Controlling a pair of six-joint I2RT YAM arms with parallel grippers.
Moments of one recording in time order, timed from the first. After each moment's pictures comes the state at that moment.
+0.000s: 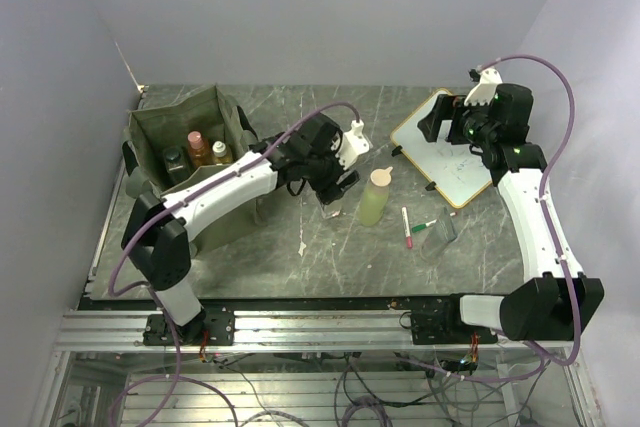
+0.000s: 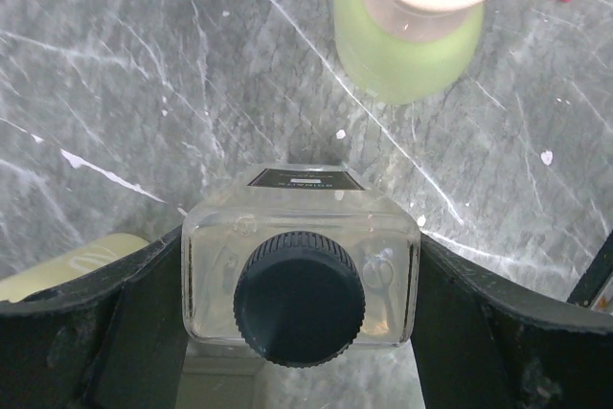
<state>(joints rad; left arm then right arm) -0.81 1.69 1.45 -0.57 0.13 0.27 -0.01 1.27 1.26 -0.42 -0.34 0.07</state>
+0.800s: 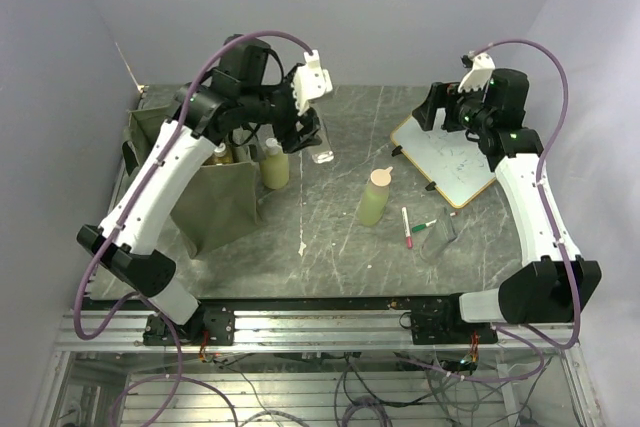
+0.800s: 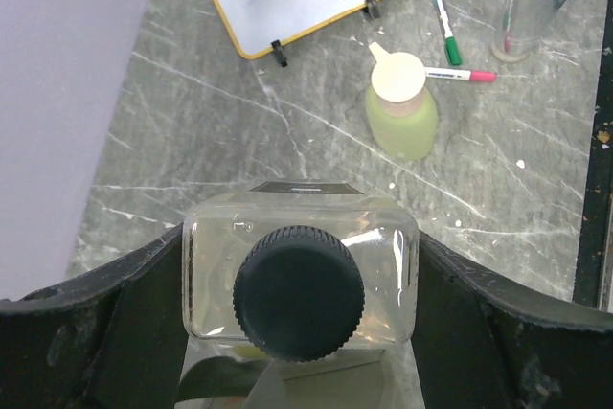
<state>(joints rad) -0.59 1.59 1.97 -0.94 0.55 0.62 0.02 1.36 1.37 -0.42 -0.37 0.03</state>
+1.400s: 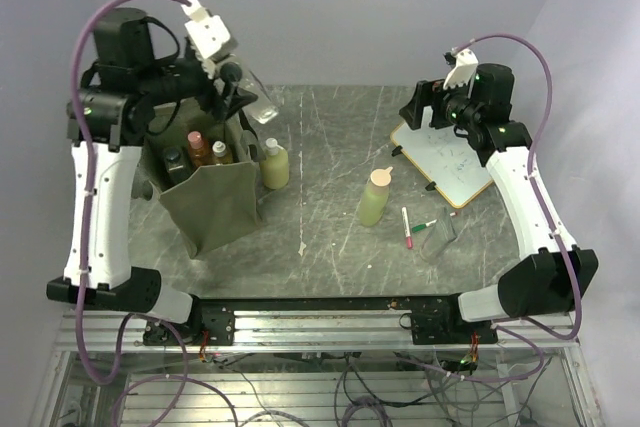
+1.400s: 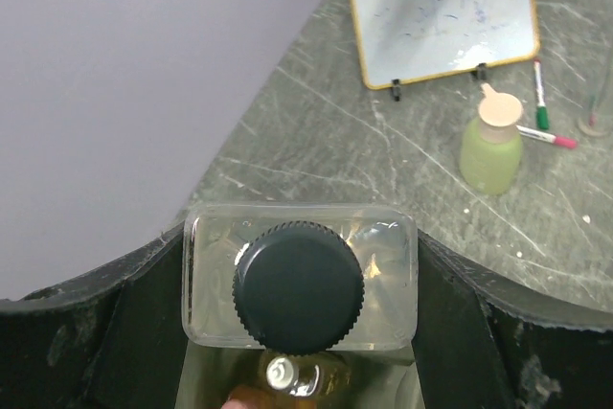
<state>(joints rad) -0.21 1.46 2.10 -0.97 0.74 0.55 0.09 1.40 1.42 -0.42 -0.37 0.01</state>
